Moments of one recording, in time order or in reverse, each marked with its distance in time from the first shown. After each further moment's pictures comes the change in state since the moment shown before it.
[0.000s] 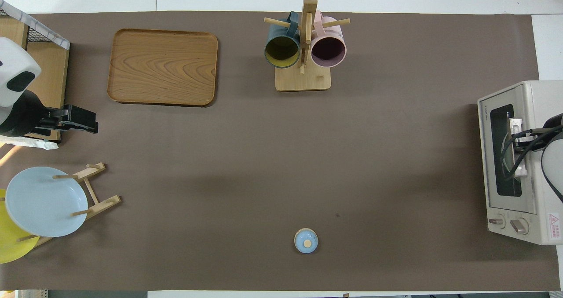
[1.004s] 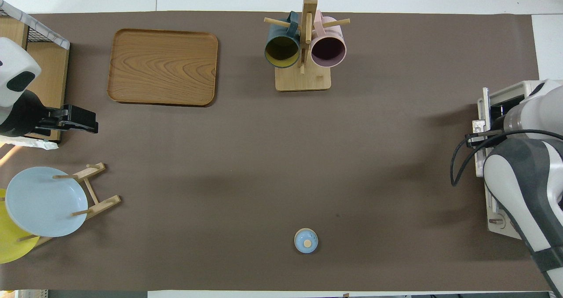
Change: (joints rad) left arm 0.000 0.000 0.000 0.000 0.000 0.000 0.000; right arm 0.122 0.003 0.013 -0.095 0.017 0.133 0.053
